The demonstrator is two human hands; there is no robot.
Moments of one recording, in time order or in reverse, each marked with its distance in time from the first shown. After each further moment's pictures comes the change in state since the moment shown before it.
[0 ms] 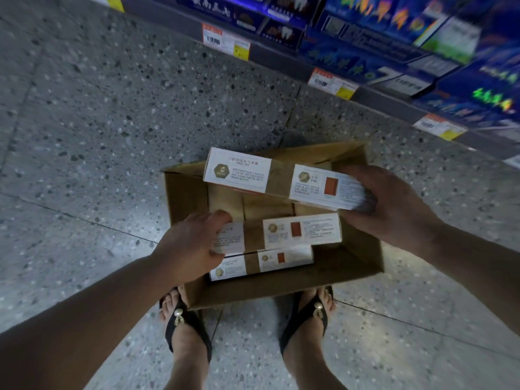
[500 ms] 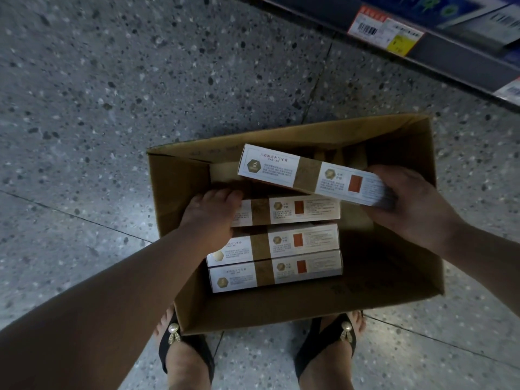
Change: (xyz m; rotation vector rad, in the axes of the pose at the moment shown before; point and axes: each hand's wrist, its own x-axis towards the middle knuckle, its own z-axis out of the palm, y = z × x) left_hand 0.103 -0.037 0.075 0.239 -0.076 -0.086; right_hand 0.043 0.069 0.091 -0.056 -0.038 0.122
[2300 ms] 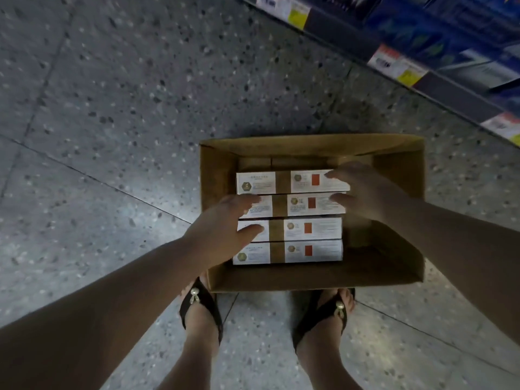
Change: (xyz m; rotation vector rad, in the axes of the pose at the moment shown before) left_hand -0.110 0.002 -0.057 -0.658 0.055 -0.078; right_hand 0.020 -0.073 -0.008 -0.233 -0.313 -0.060
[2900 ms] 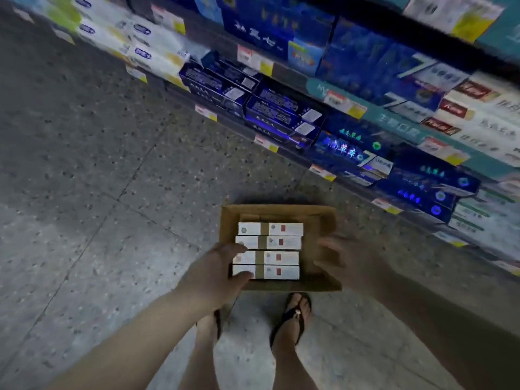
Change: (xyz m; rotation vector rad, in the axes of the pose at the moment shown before) left_hand -0.230 0.159 -0.120 -0.035 0.119 -0.089; right_hand -0.255 -0.060 -0.185 0.081 0.082 -0.109
